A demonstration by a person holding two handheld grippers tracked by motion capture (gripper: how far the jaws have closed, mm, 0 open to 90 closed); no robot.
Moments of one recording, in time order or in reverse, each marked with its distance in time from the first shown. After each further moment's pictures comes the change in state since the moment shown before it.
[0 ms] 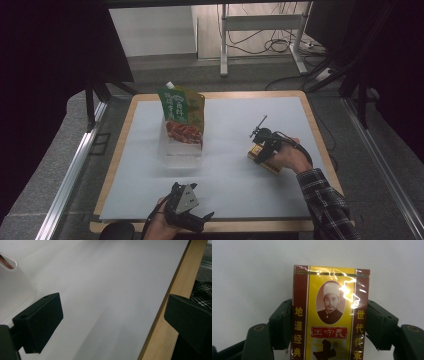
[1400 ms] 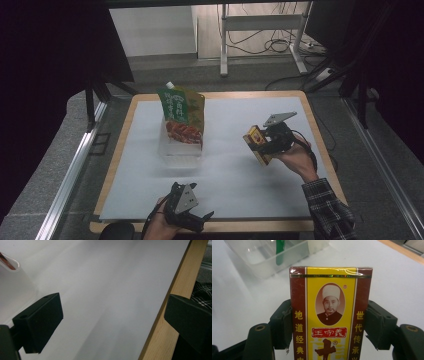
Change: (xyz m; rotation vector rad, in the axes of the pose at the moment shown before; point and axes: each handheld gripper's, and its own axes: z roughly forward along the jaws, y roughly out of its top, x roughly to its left) left arm 0.001 0.000 -0.001 -0.003 0.003 0.000; right arm 0.014 -0.023 -0.065 -0.575 0.033 0.035
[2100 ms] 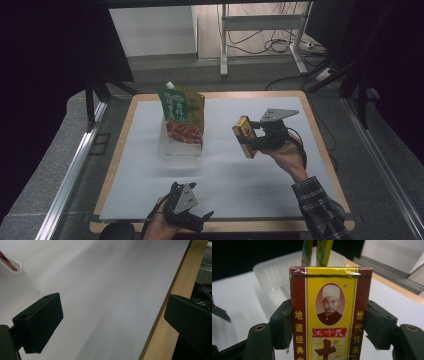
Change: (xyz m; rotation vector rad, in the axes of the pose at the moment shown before) left arm 0.001 0.000 -0.001 -0.009 0.003 0.001; right arm 0.024 0.028 -0.009 -0.246 0.060 -0.021
